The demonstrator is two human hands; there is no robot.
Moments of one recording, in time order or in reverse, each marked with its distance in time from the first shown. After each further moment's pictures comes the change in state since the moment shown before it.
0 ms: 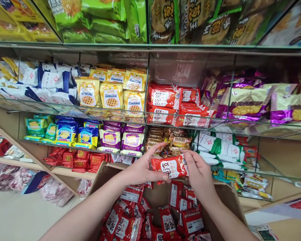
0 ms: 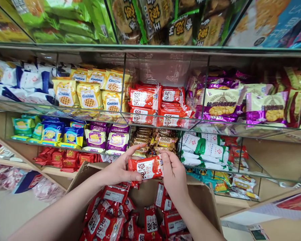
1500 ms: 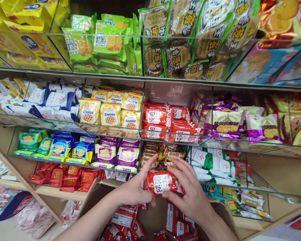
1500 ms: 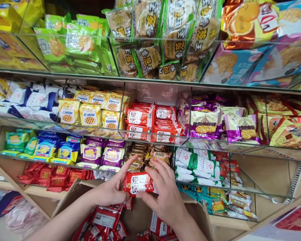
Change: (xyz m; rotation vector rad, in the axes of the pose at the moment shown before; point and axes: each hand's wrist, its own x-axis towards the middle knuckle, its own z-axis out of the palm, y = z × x) left_hand -0.002 -0.003 -0.007 0.088 -0.050 -0.069; right_hand 0.009 0.006 -0.014 -0.516 -0.198 -0.856
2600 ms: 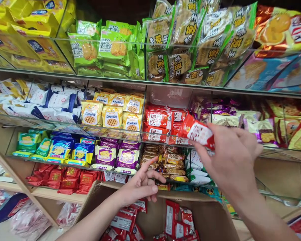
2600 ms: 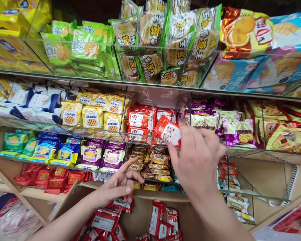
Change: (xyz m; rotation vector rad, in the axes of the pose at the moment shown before) left_hand 0.006 -0.009 -0.005 -0.123 0.000 0.296; right_hand 0.080 -0.015 -0.089 -0.779 0.345 0.149
